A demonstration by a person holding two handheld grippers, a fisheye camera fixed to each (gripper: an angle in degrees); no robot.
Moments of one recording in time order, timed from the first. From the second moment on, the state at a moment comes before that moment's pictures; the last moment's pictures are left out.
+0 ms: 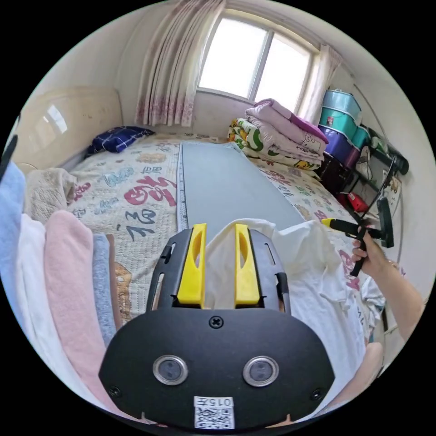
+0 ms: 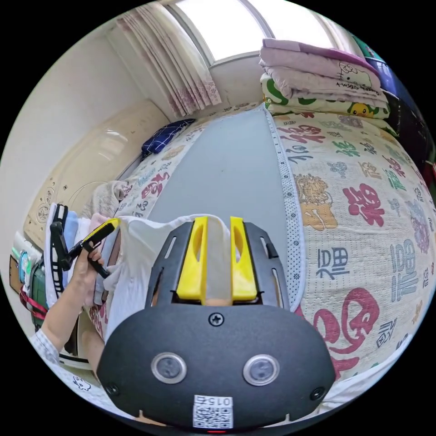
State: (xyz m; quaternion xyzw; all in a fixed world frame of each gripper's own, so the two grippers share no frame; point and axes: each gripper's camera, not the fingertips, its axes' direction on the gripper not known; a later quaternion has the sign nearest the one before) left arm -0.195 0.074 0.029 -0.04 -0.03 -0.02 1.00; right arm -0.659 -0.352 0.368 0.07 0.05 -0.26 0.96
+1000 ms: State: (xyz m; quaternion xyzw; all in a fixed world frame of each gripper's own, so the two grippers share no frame) left arm -0.156 -0.025 0.060 -0.29 -0.16 -0.04 0.94; right arm -0.468 -0.222 0.541 -0.14 0.20 -0.51 0.82
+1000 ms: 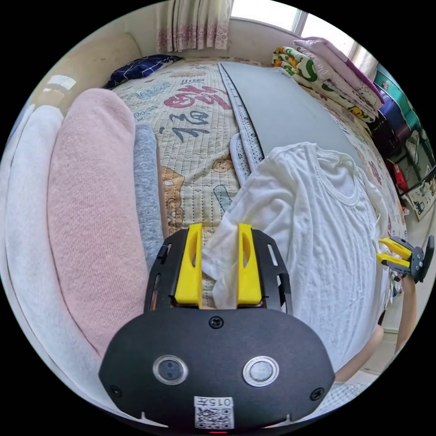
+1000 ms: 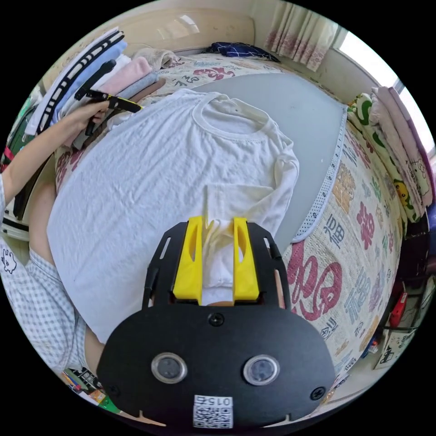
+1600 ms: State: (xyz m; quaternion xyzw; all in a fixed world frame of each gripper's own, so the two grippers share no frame) left arm -0.104 -0.097 0.017 -0.21 -0.27 -0.06 0.94; right arm -0.244 -0.413 0.393 0.03 0.23 -0.10 0.97
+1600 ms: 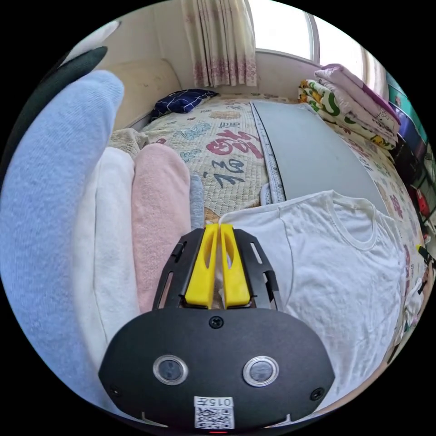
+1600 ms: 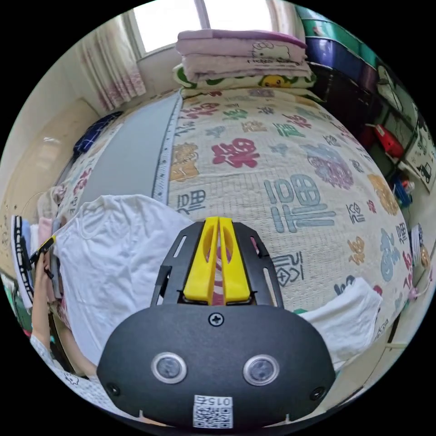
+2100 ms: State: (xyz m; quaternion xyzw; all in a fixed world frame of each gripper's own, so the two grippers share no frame) left arm -0.001 -0.150 0.048 -0.16 -0.08 0.08 0.98; right arm -0.414 -0.388 0.501 -0.07 0.18 -0.37 0.91
